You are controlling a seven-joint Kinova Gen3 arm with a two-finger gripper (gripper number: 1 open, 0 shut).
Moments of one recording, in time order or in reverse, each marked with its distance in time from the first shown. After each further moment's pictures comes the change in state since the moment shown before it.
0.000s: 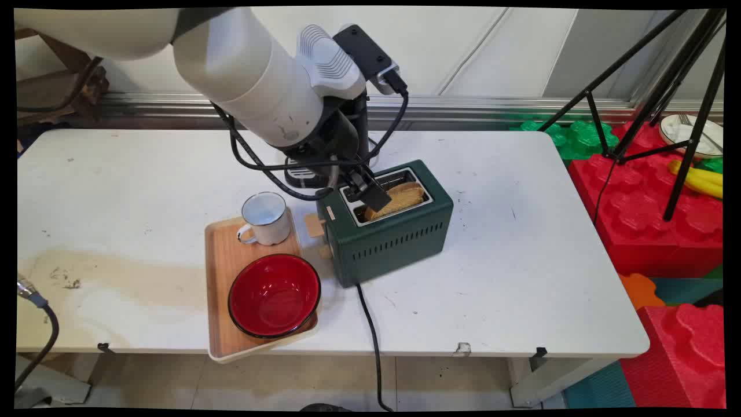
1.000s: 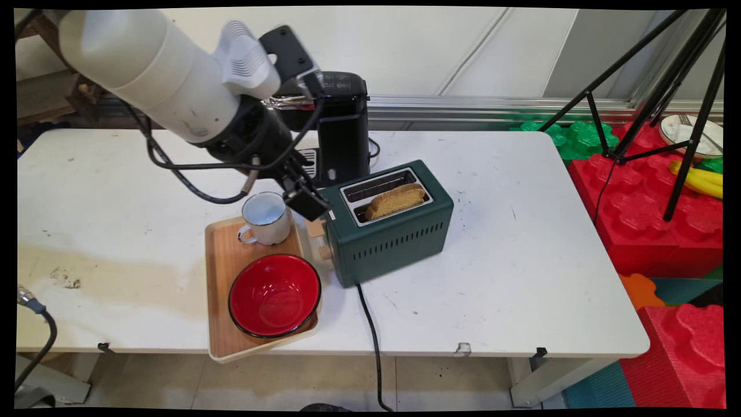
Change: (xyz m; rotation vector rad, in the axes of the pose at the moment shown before) arm -0.053 -0.040 -0.038 -0.053 -0.042 0.072
